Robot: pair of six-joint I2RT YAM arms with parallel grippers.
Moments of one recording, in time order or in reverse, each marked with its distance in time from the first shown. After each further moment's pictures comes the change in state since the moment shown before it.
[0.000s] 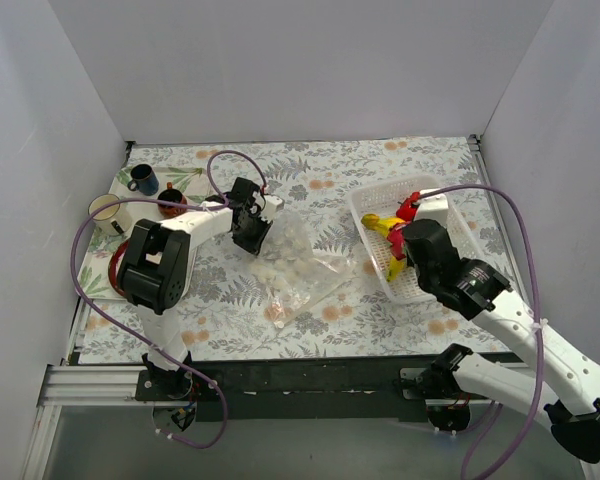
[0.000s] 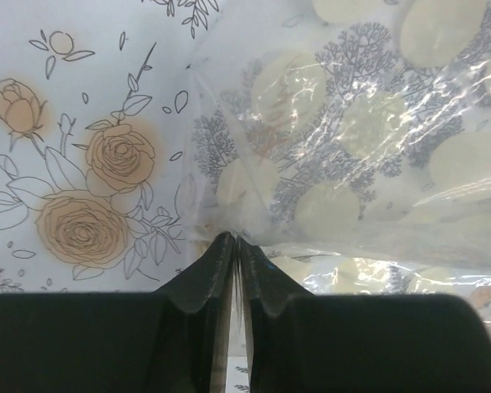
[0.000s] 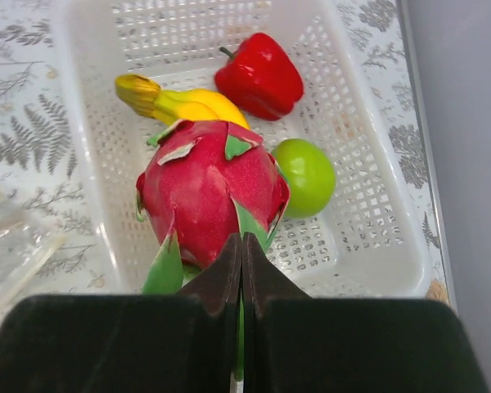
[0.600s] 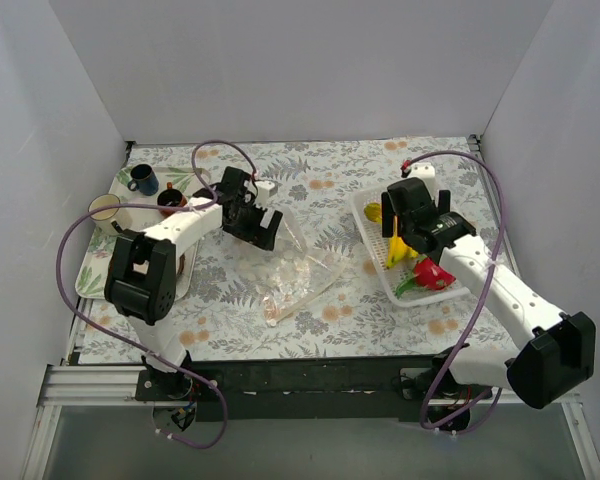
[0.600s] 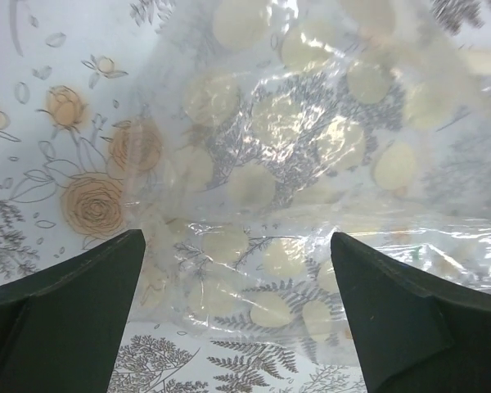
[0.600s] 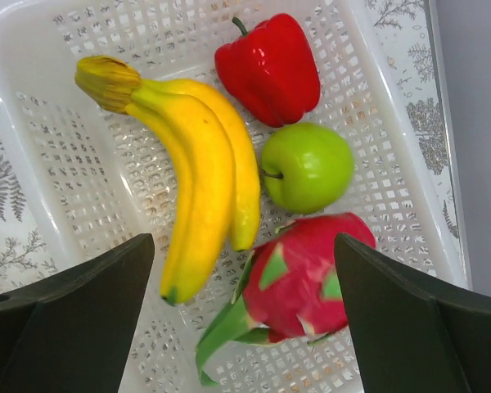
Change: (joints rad) left arm 0.026 -0.086 0.033 -0.043 0.074 -0.100; right arm -0.244 0.364 0.143 0.035 -0.125 0.034
